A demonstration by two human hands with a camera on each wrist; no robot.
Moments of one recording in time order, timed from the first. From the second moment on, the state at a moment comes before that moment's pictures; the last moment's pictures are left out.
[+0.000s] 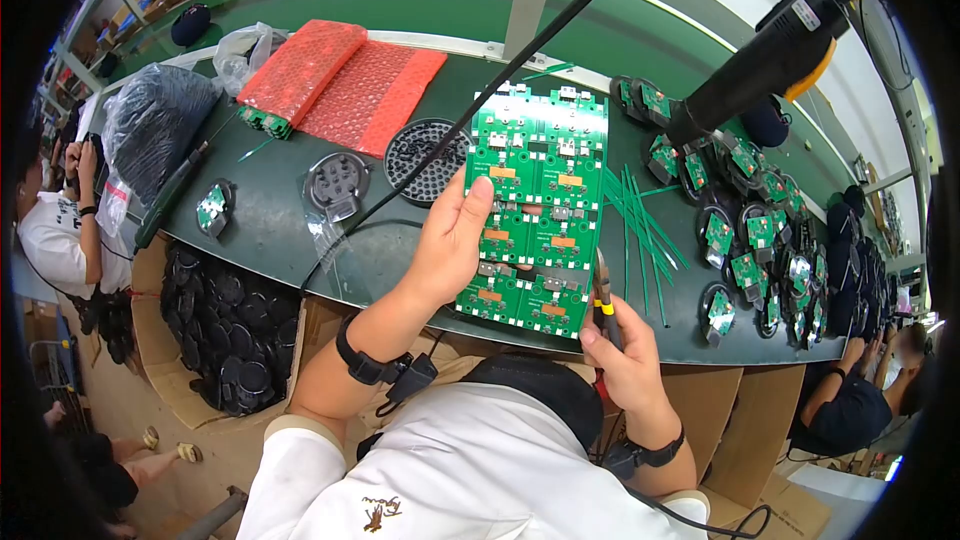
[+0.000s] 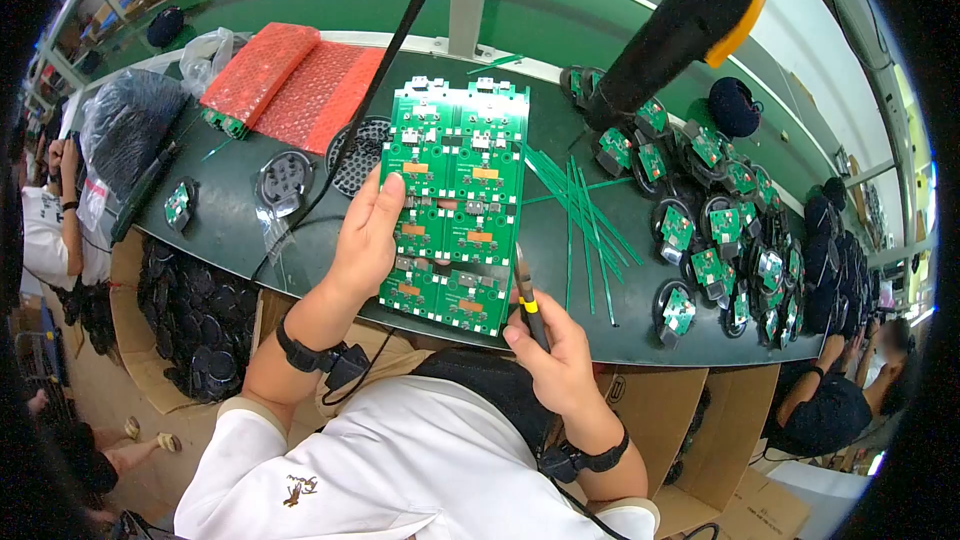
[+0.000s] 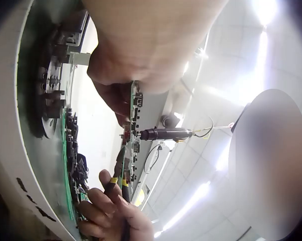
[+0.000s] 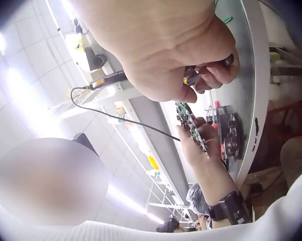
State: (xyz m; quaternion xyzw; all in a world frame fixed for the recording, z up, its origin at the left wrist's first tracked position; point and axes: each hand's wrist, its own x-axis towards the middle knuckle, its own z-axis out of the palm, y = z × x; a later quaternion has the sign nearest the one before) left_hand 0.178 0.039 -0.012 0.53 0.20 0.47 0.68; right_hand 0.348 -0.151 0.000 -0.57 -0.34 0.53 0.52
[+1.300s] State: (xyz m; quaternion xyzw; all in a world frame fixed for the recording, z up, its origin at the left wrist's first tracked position) left_hand 0.182 0.030 -0.014 0.43 0.20 0.37 0.80; right_hand 0.350 -0.136 -0.007 -0.34 -0.19 0.67 0.63
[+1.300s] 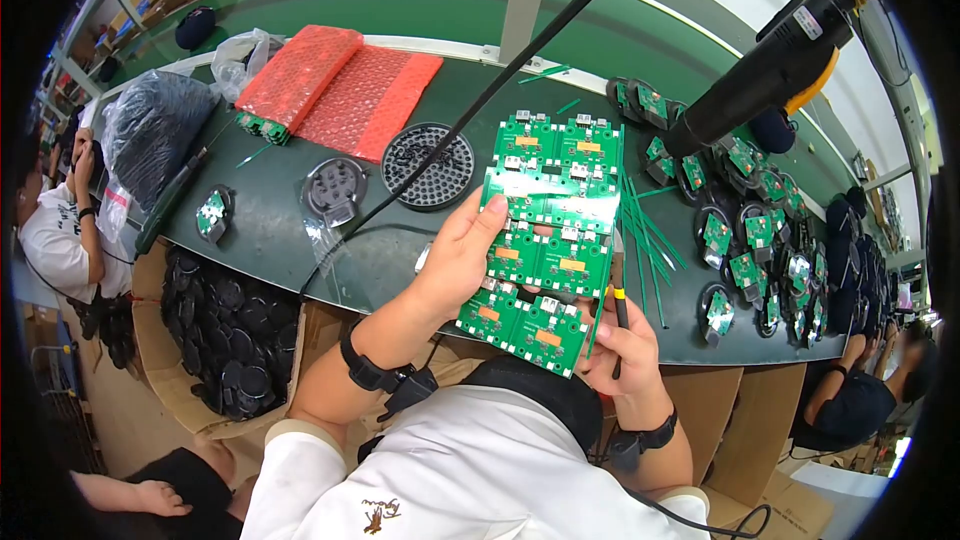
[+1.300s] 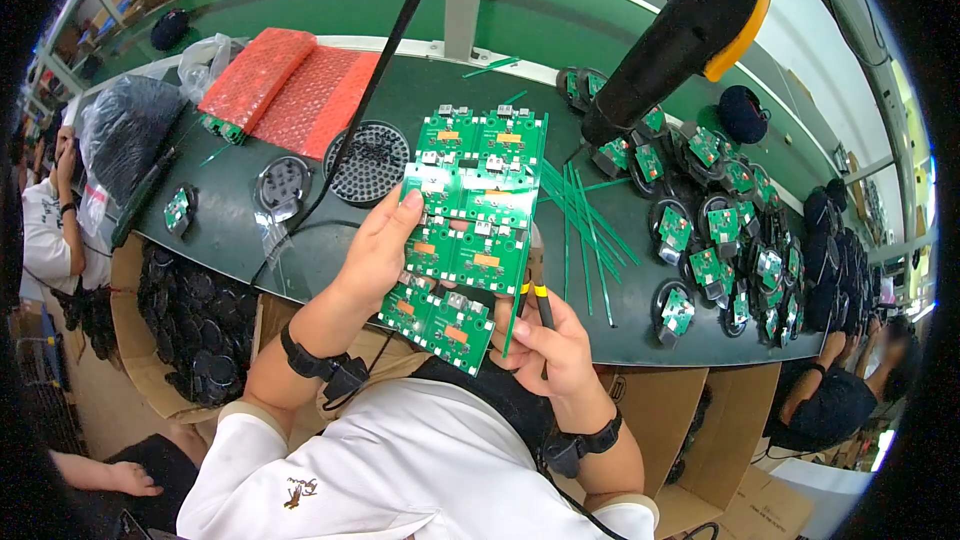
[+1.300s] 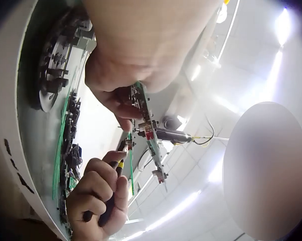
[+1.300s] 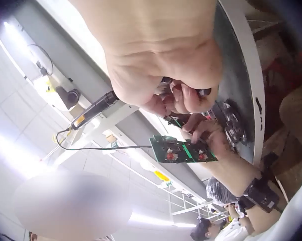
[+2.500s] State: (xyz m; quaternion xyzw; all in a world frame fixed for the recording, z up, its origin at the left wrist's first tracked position) left_hand 0.174 0.034 -0.012 0.40 0.19 0.41 0.80; right_hand 0.358 -0.137 -0.012 -0.40 -0.24 0.64 0.62
